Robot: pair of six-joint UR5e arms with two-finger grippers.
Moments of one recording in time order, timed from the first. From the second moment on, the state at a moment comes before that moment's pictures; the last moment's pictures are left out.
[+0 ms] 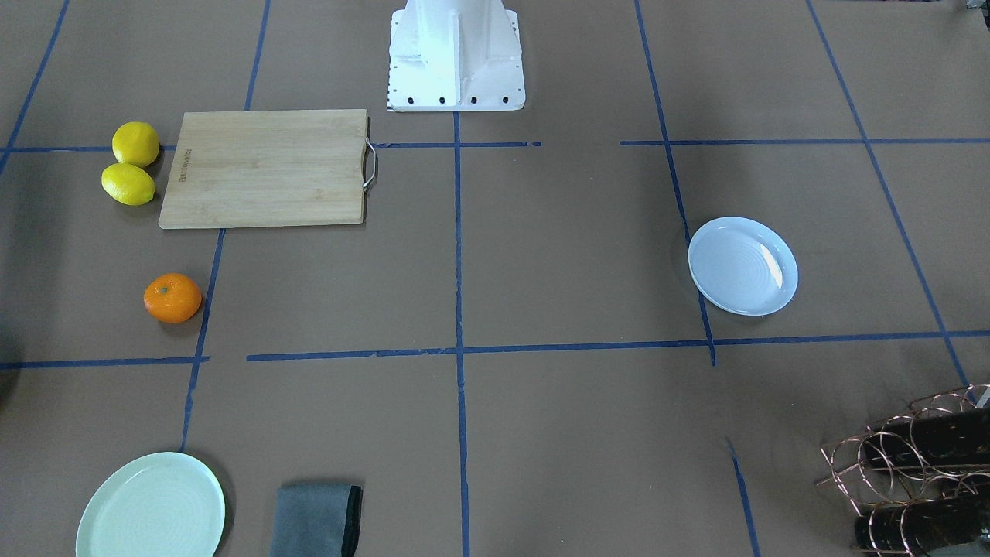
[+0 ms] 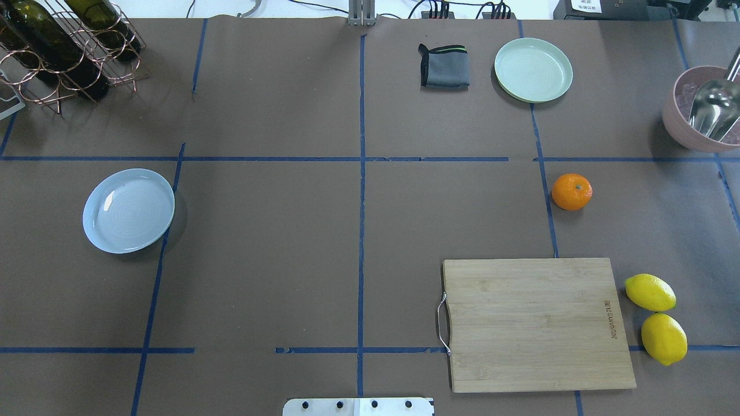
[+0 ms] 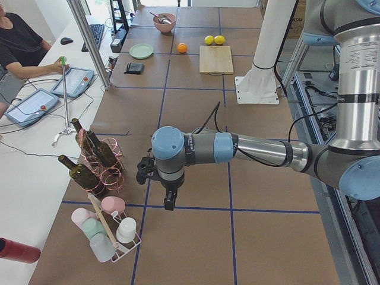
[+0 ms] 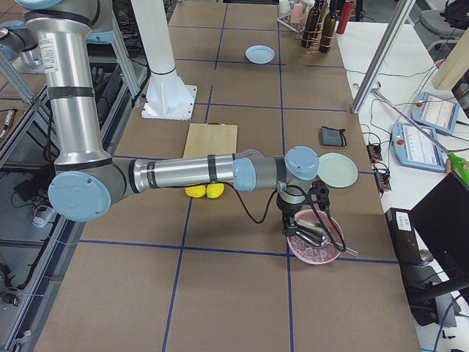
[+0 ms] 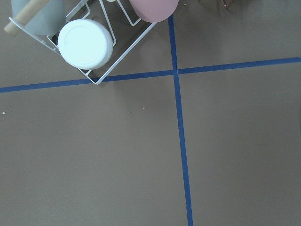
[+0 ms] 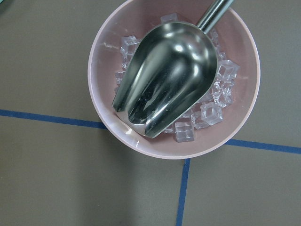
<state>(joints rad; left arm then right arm) -1.68 -1.50 -1.79 -1.35 -2.34 0.22 1.51 -1.46 1.59 -1.62 2.34 0.00</state>
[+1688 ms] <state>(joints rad) -1.50 -1.45 -1.70 -1.81 -2.53 0.12 1.54 -1.48 1.69 -1.63 2.36 0.00</state>
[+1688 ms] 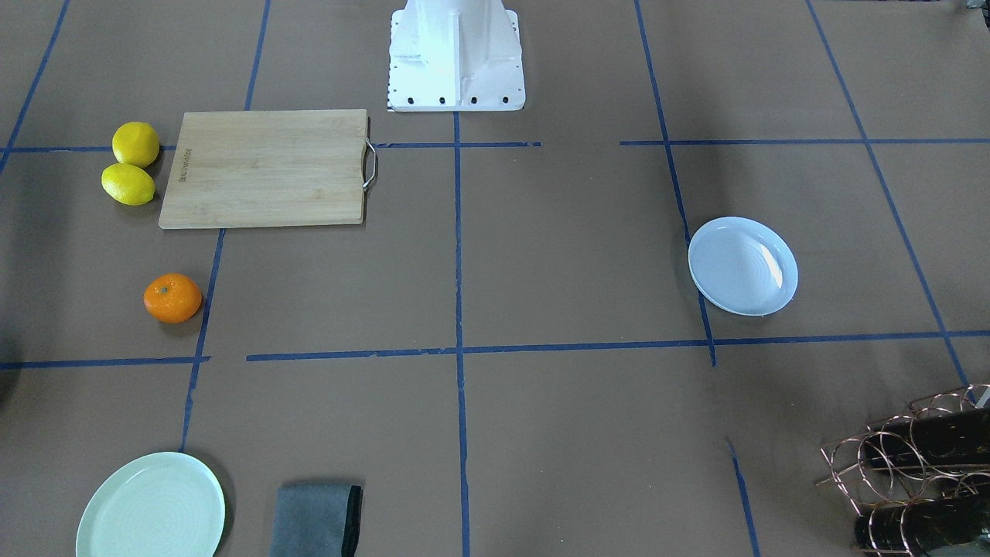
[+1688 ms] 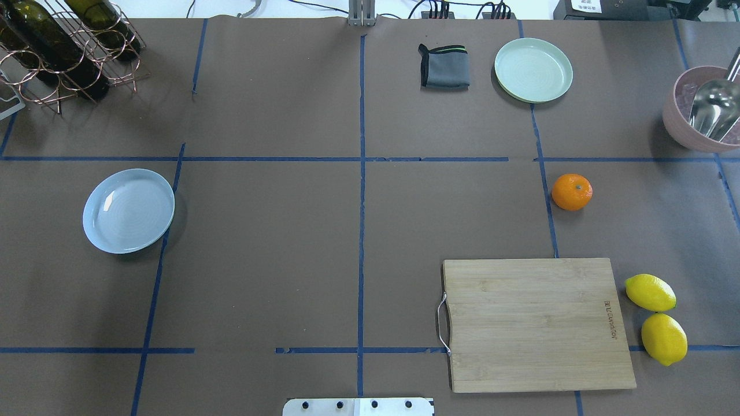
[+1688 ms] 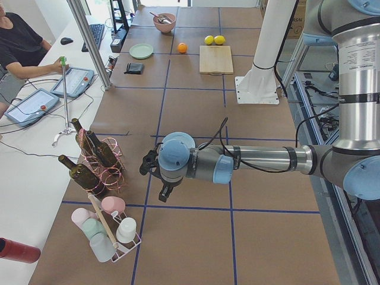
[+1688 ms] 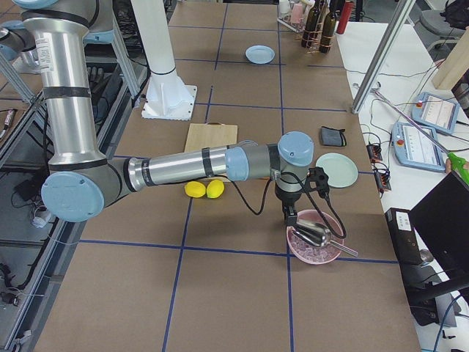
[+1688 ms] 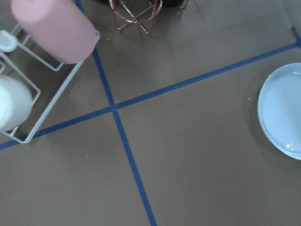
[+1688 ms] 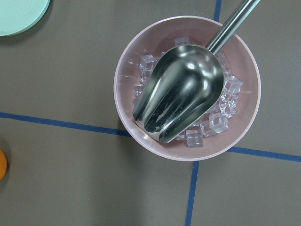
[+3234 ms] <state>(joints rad) -0.89 -1.57 -1.57 -2.25 -2.14 -0.87 1.52 -1.51 1.67 -1.62 2.35 -0.01</state>
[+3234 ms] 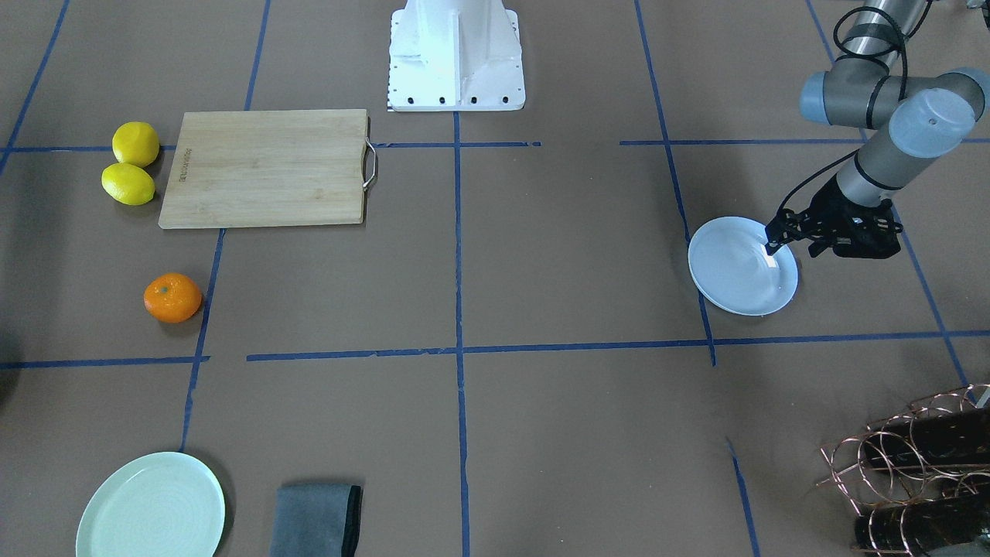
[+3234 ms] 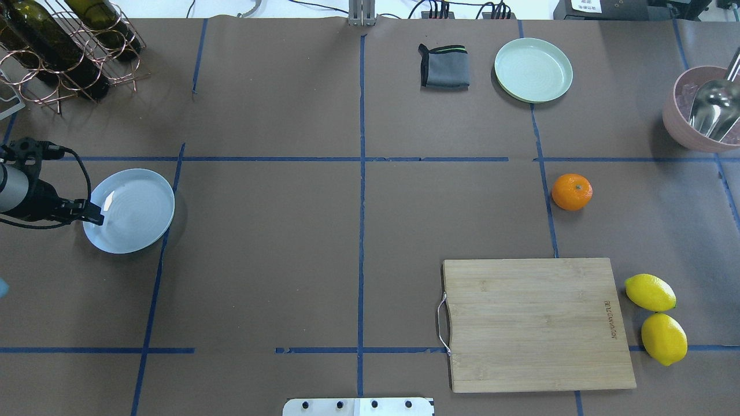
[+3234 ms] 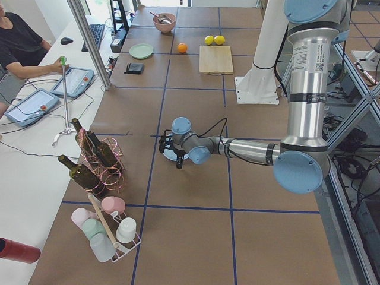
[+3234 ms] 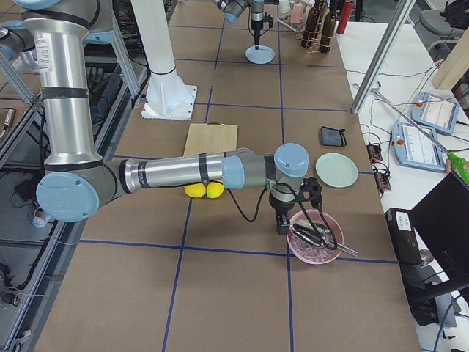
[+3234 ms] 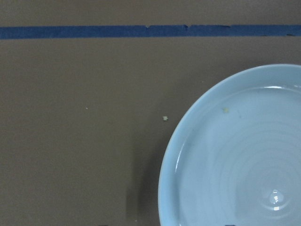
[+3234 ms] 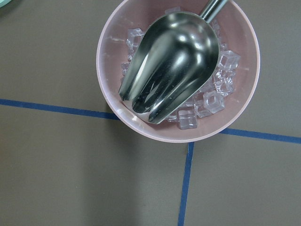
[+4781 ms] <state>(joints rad) -0.79 -1.98 -1.61 -2.26 -2.30 -1.35 1.52 -1.51 1.68 -1.62 2.35 0.00</state>
